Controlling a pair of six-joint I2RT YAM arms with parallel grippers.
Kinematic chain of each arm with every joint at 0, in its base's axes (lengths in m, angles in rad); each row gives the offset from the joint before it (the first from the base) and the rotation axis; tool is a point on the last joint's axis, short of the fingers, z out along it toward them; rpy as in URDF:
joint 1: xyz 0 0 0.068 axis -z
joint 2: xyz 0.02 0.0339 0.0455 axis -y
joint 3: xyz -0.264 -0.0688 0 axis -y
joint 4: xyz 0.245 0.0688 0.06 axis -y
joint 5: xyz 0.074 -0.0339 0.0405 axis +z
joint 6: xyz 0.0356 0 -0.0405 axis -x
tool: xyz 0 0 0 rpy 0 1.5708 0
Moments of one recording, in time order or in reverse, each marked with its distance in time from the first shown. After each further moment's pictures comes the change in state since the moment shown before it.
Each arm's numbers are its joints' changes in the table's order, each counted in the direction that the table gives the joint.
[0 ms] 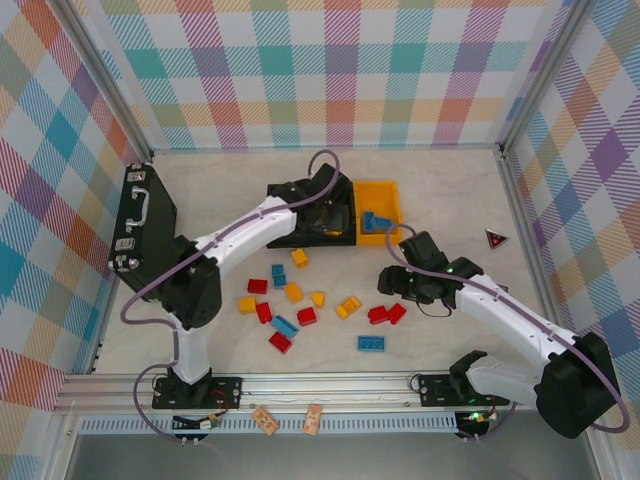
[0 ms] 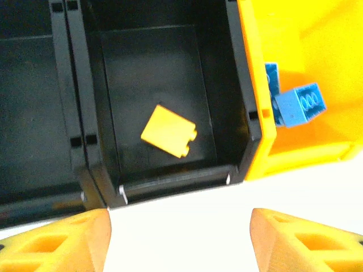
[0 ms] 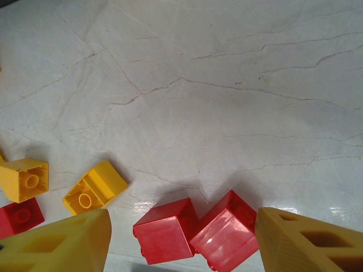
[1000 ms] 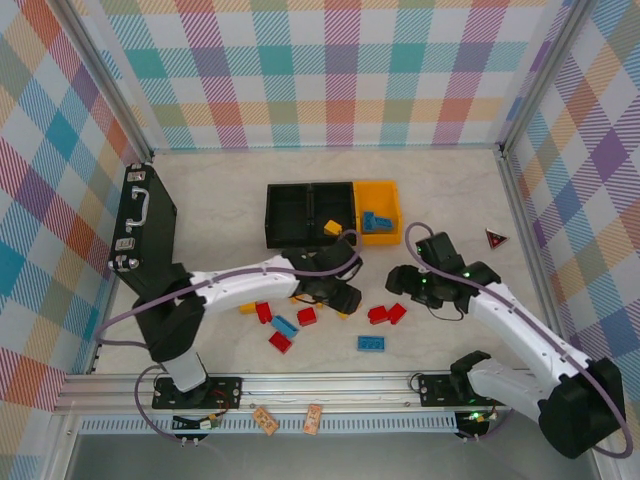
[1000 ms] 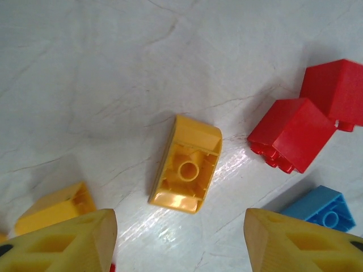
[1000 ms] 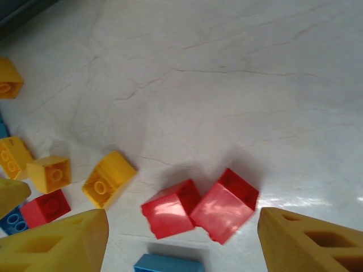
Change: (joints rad) left arm 0.291 0.178 -0.454 0.123 -0.184 -0.136; right arm 0.102 0.116 -0.027 -0.072 0.096 -0.046
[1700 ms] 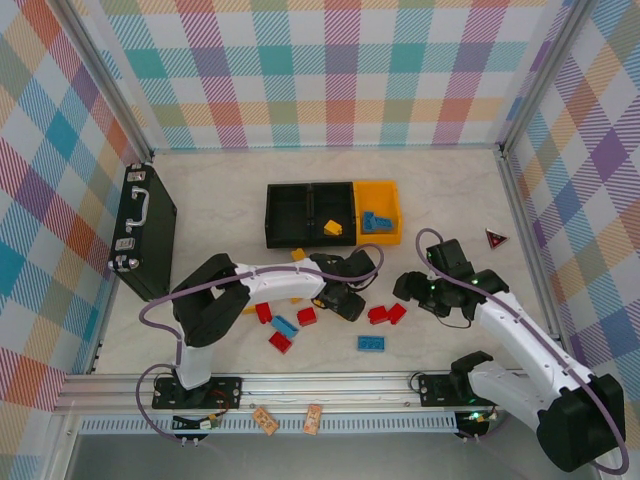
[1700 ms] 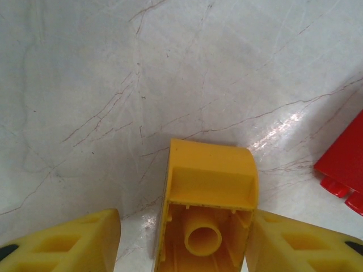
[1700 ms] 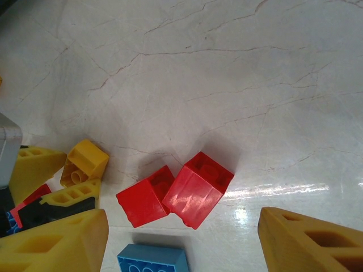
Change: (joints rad) left arm 0.022 -0.201 0.065 0.001 0.064 -0.044; right arm 0.067 0.052 -0.053 -0.028 0.045 0.013
